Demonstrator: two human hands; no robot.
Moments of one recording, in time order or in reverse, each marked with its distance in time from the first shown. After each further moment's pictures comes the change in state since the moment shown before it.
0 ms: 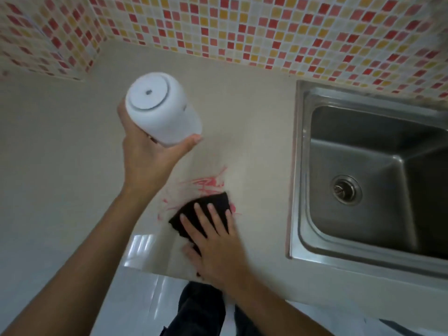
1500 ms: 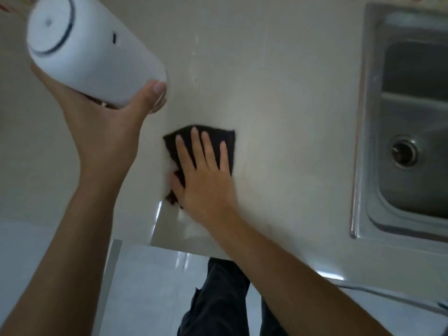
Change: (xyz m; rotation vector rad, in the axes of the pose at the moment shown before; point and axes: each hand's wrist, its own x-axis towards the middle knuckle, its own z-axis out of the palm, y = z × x) left_hand 0.024 -0.056 -0.078 0.016 0.183 -0.089; right_hand 0.125 -0.072 0.016 0.035 0.051 0.161
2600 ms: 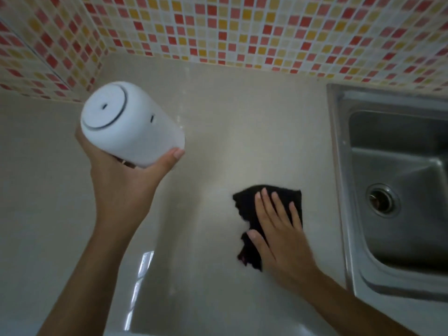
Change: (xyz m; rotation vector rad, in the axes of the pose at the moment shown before) left_hand 0.027 0.002 0.031 -0.010 -0.071 -0.019; right_hand -0.033 0.133 -0.047 -0.043 -0.015 0.102
